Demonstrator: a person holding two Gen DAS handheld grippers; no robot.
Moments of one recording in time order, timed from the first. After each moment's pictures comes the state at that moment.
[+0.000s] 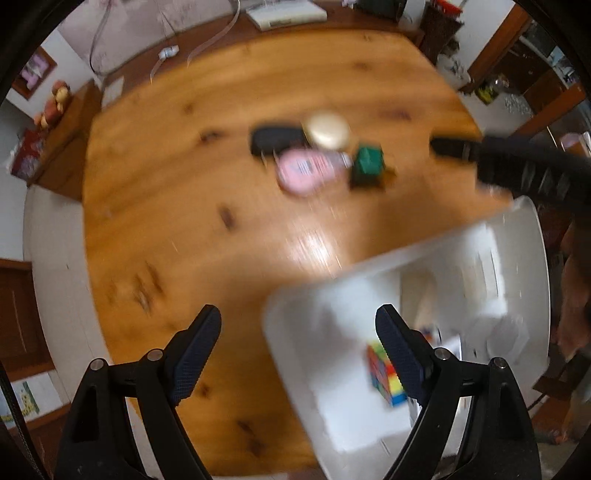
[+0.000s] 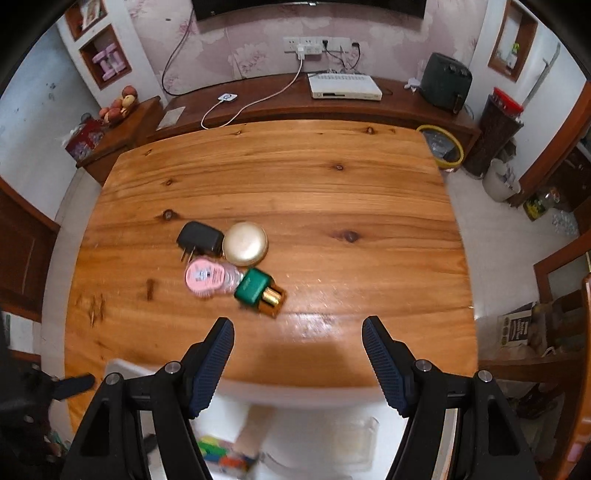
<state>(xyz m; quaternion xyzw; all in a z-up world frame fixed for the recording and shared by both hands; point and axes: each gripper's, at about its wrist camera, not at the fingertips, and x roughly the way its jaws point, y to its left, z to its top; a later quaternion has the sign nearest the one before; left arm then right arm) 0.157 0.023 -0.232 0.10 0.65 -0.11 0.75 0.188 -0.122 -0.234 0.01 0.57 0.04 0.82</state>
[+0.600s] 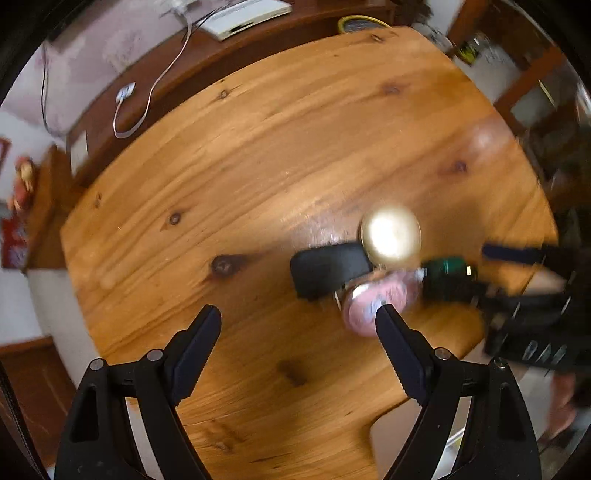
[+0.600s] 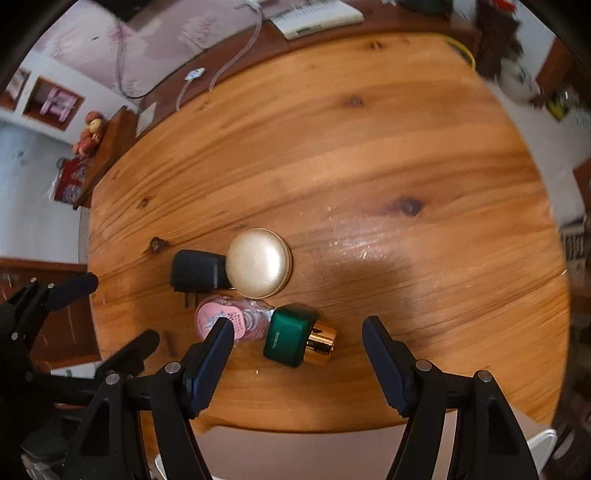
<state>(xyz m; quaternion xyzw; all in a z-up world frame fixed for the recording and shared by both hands) 0.308 0.025 -0.284 0.18 0.66 -0.17 0.71 0.260 -0.124 -0.310 0.18 0.66 0.03 0.73</state>
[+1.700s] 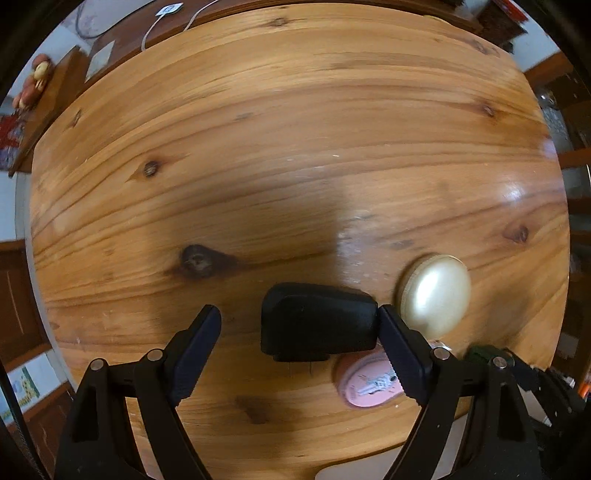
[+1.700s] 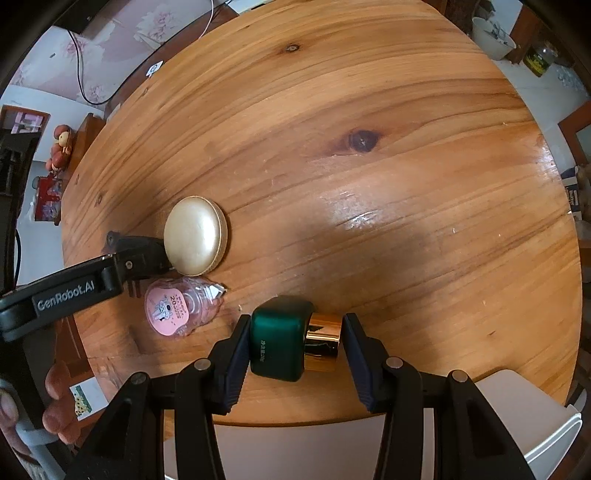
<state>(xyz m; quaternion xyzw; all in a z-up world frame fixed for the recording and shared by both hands) 0.340 0.045 -0.350 0.07 0.73 -0.06 0.68 0.234 -0.148 -0.340 0.21 0.69 -0.01 0.69</state>
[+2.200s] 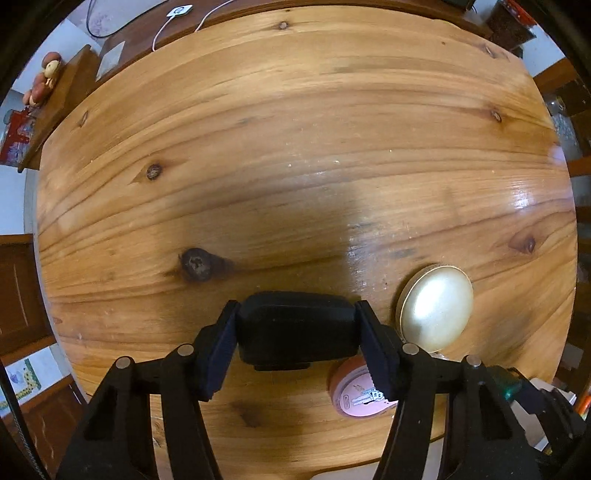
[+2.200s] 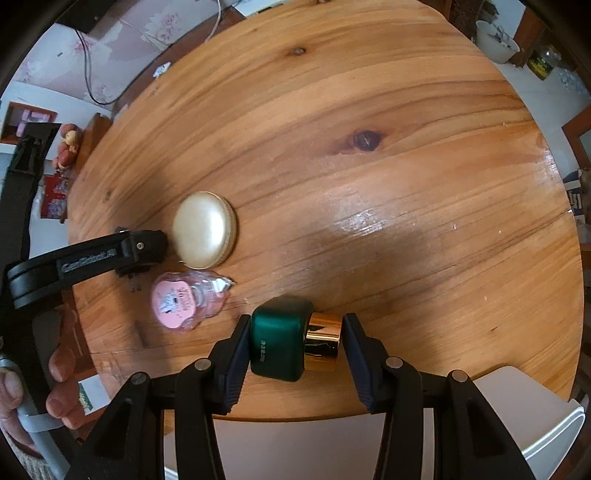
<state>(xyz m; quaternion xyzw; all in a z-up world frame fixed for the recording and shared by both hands) 0.335 0.032 -0.351 0.08 0.72 -0.04 0.69 0.238 -0.140 -0.335 0.21 0.68 0.00 0.70</state>
